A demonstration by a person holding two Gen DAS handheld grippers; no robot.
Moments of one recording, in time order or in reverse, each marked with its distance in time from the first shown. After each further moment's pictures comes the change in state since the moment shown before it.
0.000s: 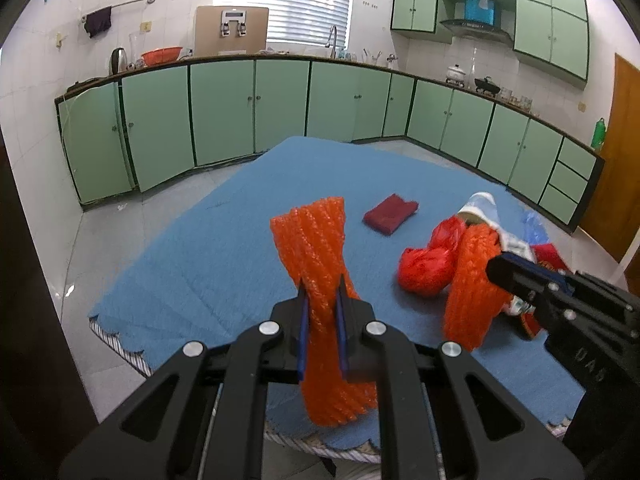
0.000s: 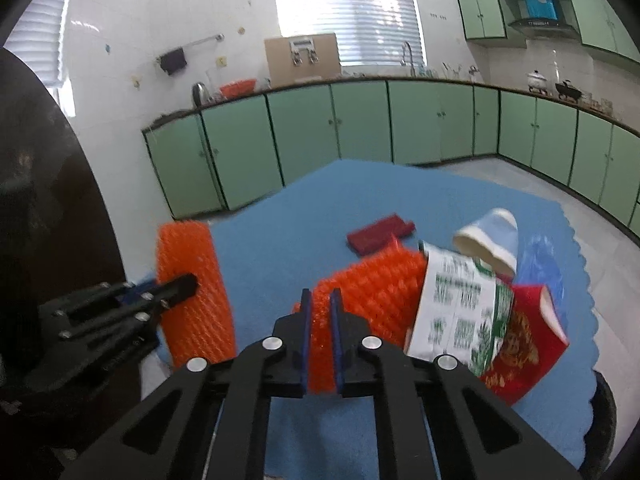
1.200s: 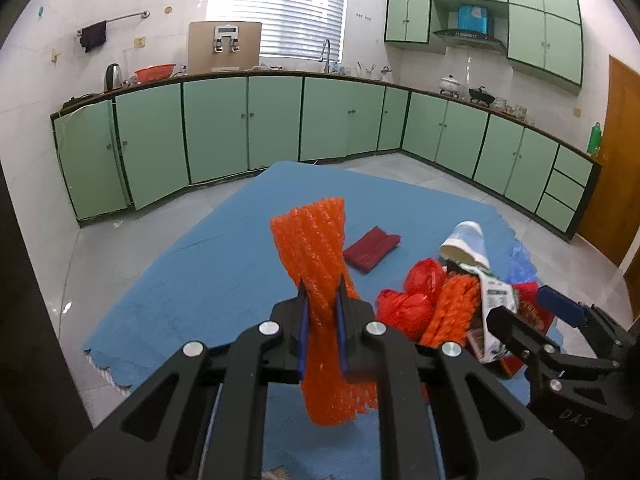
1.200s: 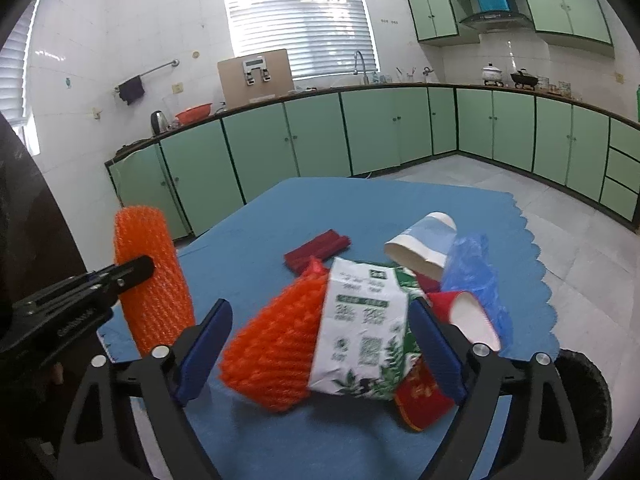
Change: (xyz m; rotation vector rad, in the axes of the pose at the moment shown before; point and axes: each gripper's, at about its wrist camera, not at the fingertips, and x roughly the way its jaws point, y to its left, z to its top) left arm 0.001 -0.024 0.030 0.014 -0.040 0.005; right arm -0.005 -0.045 -0.003 0.099 -0.034 -0.128
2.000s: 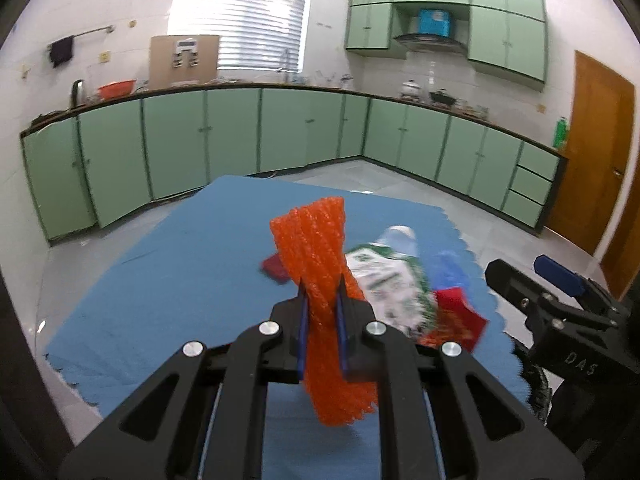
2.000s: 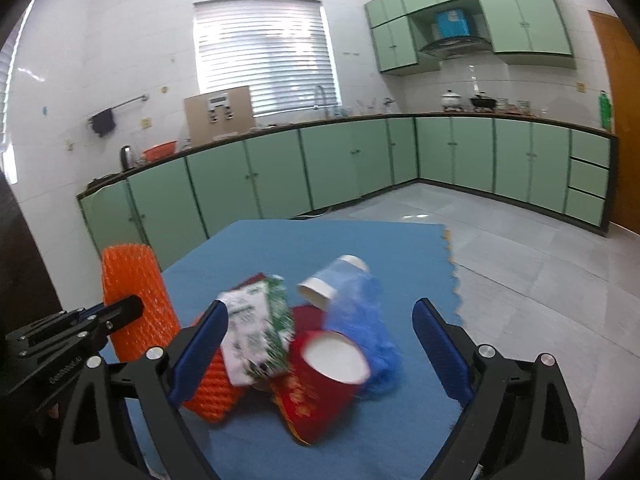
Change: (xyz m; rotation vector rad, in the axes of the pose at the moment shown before) left arm -0.005 -0.068 -0.006 0.041 -0.035 -0.109; right arm -0.032 -0.068 0.020 0.038 -0.117 -0.091
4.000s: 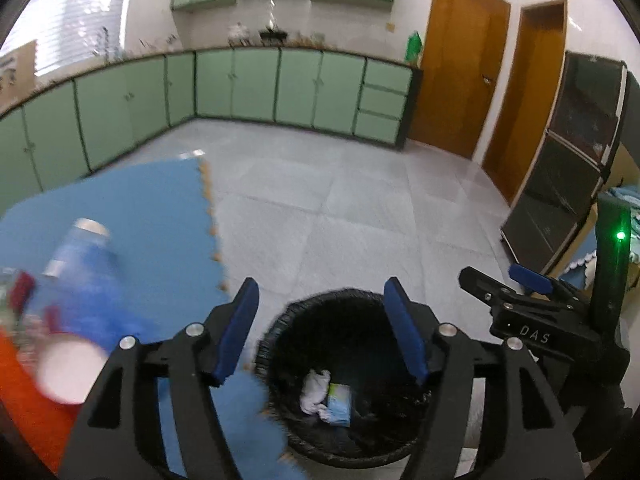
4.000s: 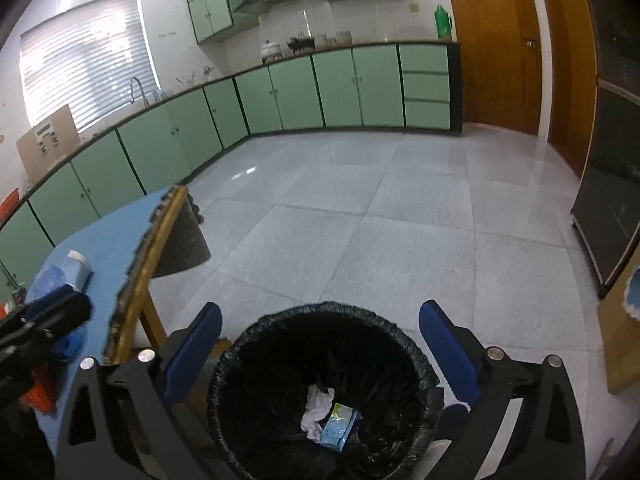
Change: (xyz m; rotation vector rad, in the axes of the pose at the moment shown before) left arm 0.093 -0.246 -0.028 0.300 0.170 -0.506; right arm -0.088 -0.259 -0.063 0.350 0.106 -0.520
